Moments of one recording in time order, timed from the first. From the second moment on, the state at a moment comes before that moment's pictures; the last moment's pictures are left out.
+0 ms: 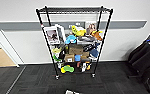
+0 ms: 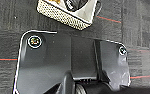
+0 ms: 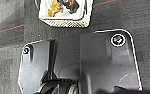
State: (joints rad) left arm 1.28 2.81 -2.38 0.02 -0.13 -0.14; right arm -1.29 2.88 -2.46 0.02 0.11 -0.02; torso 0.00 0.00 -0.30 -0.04
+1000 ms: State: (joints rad) left arm 1.29 2.77 -2.35 0.01 -0.12 -0.17; right arm -1.29 2.88 -2.46 0.02 0.11 -0.02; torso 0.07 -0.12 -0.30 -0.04
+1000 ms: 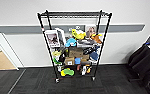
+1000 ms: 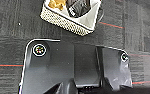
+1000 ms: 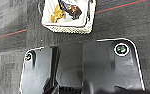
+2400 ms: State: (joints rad) left arm 1.23 2.78 -2.37 -0.02 -0.12 -0.21; right arm -1.24 2.90 -2.45 0.02 0.09 -0.02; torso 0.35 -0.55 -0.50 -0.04
